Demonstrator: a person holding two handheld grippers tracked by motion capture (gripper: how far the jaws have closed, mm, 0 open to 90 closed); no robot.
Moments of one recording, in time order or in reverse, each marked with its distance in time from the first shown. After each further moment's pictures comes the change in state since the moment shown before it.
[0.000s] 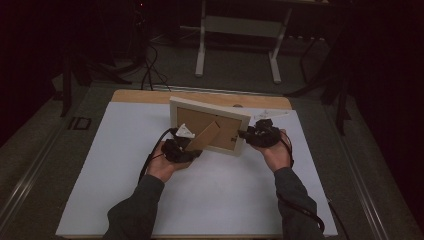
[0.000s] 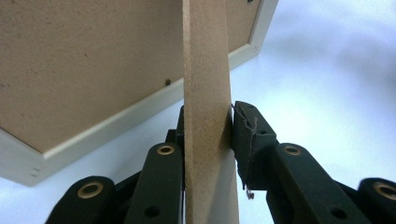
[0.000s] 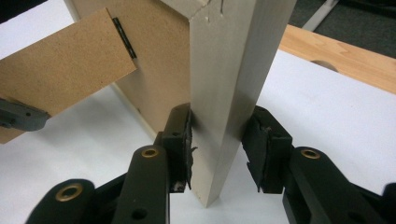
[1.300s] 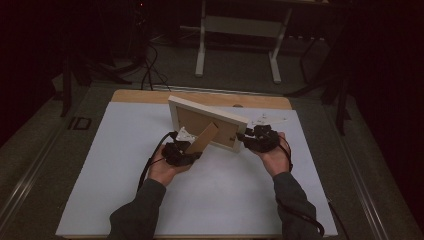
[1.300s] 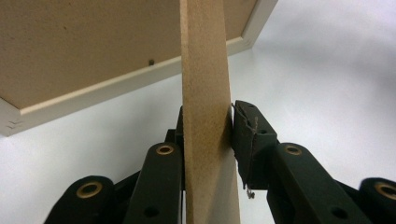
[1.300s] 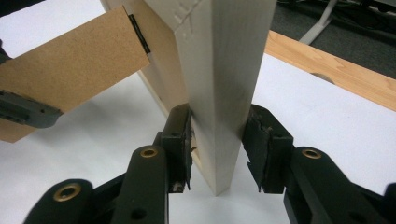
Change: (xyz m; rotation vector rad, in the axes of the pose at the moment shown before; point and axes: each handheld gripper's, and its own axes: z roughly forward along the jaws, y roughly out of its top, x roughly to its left) left arm -0.007 -0.012 0.003 -0.016 0.028 -0.006; right arm 0.014 -0.008 -0.005 -0.045 -0.013 -0.066
